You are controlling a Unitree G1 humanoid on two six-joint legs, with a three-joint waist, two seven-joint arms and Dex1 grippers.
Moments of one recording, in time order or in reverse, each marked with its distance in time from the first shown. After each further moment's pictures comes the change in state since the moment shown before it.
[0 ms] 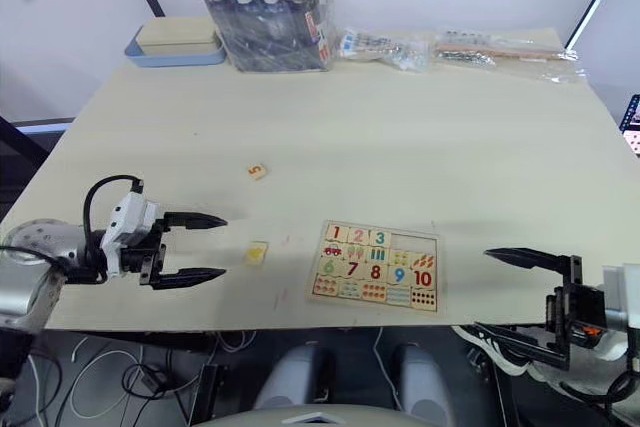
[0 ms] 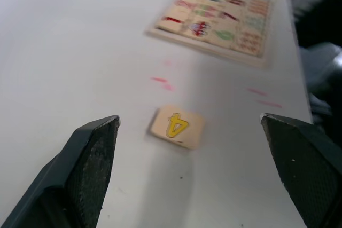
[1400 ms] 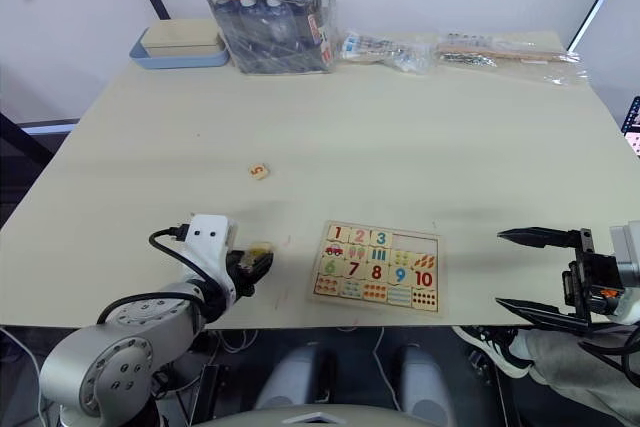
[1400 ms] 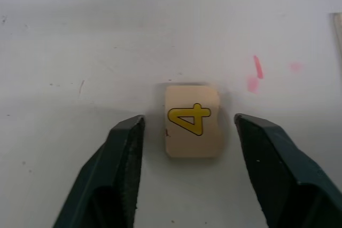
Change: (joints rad) left arm -0.016 -0.791 0.073 -0.968 0.055 1.507 1.422; right arm -0.149 -0.122 -0.005 0.116 -0.002 0.163 0.076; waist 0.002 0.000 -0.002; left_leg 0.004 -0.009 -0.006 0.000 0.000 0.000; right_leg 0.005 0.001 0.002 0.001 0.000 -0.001
